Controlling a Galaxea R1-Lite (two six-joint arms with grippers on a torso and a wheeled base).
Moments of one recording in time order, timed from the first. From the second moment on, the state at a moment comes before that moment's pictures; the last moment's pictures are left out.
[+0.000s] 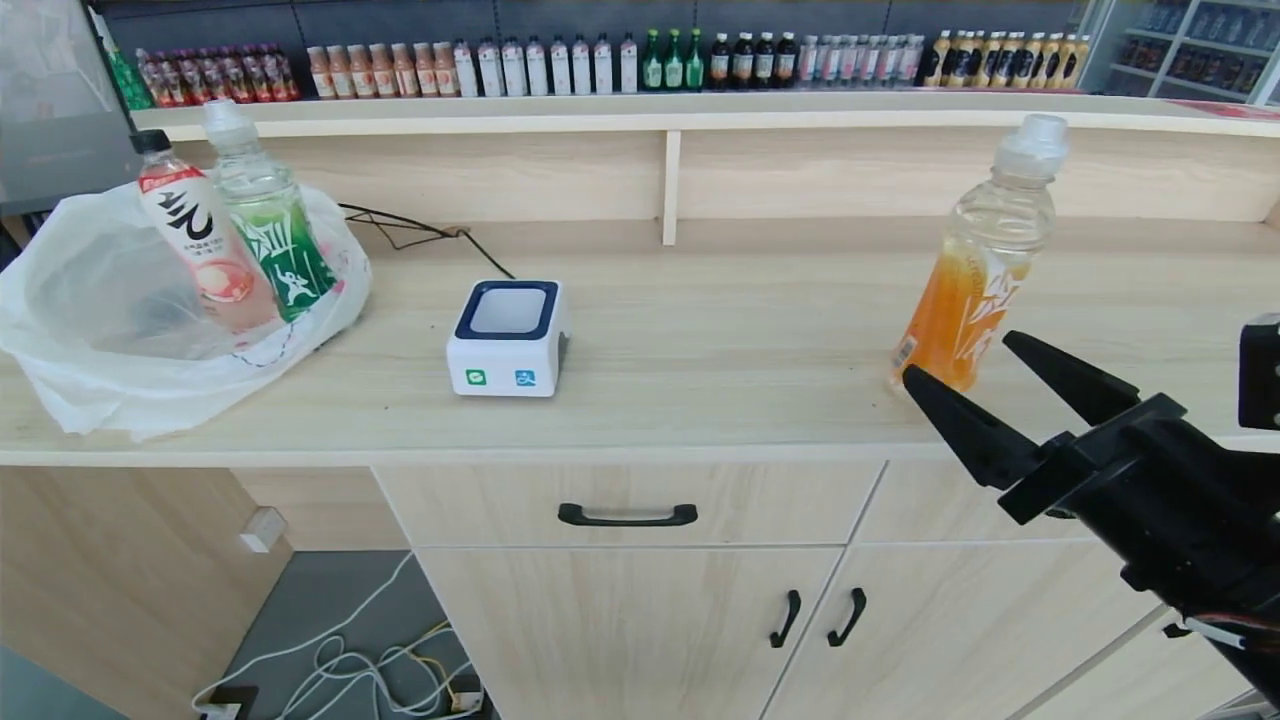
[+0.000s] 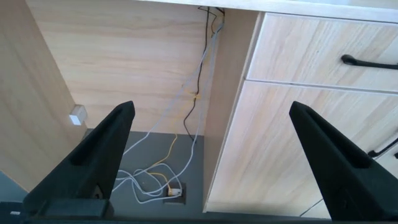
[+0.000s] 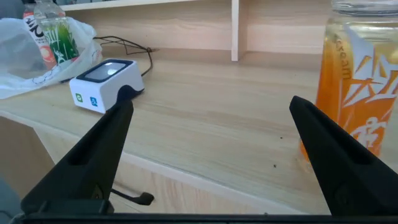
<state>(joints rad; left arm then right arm) 0.00 0.00 0.00 0.00 0.00 -0.01 0.50 1.50 -0.24 -1.57 -0.04 -0.01</state>
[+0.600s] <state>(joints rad) 0.00 0.00 0.00 0.00 0.00 0.00 0.50 1.52 -0.29 -1.57 -0.03 -0.01</state>
